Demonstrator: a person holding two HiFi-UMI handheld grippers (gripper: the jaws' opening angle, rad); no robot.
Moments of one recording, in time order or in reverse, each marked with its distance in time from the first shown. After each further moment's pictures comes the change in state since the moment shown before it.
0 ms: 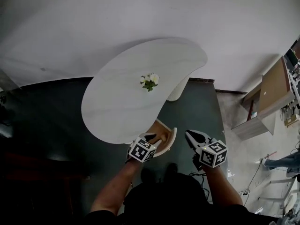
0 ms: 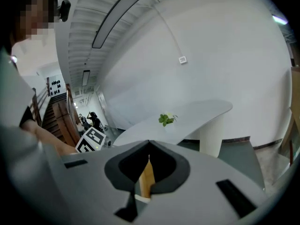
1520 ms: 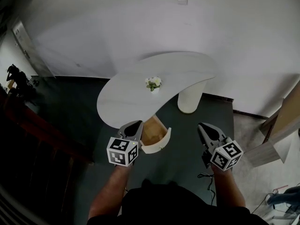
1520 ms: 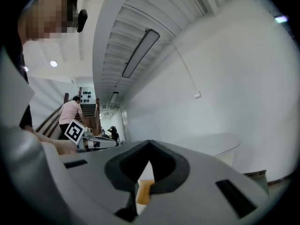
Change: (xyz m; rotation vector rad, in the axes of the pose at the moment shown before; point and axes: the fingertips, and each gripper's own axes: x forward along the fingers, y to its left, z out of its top) left arm -0.155 -0.120 0.149 -0.103 -0.472 0.617; right arm -0.179 -0.046 0.090 -0.204 -0.299 0.259
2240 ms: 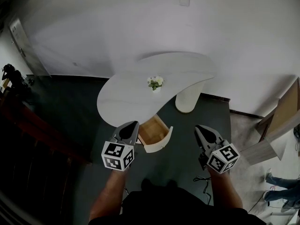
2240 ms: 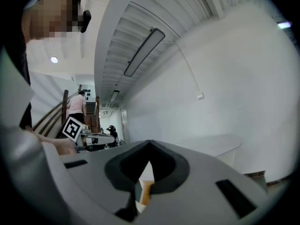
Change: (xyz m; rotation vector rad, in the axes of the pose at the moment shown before) left arm -0.045 0.031 0.012 0.012 -0.088 -0.006; right arm 0.017 0.050 0.001 -0.025 -0.002 -0.019
